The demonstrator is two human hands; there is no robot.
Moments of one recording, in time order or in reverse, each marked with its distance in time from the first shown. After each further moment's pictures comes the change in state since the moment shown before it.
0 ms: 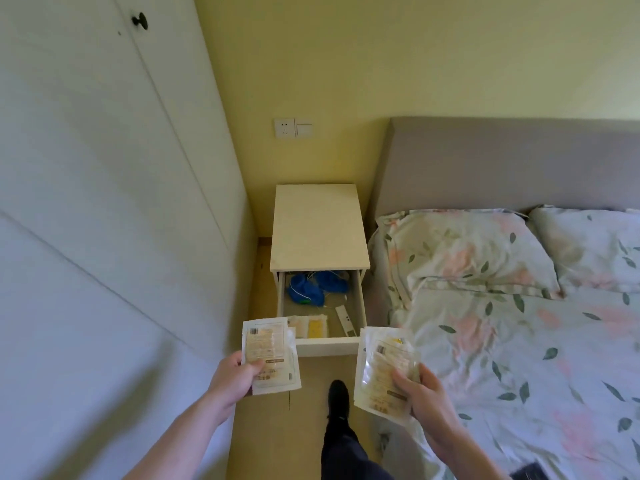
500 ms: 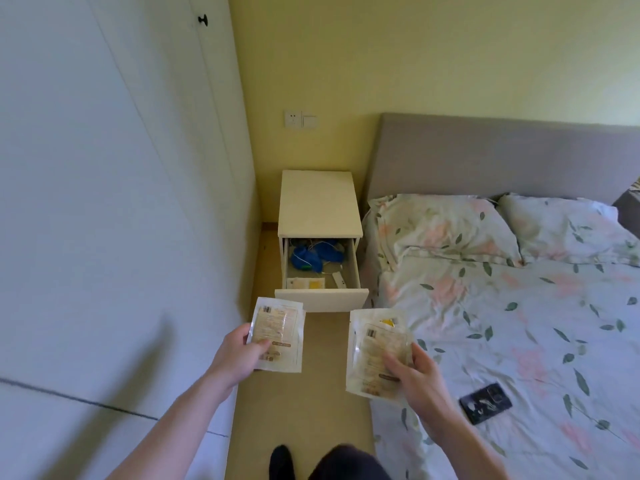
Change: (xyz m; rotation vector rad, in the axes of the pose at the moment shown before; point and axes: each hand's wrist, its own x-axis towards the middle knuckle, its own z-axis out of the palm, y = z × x) left_hand -0.201 -0.112 -0.025 0.104 -0.035 0.215; right_hand -0.205 0.121 -0.018 -0.122 -0.046 -0.207
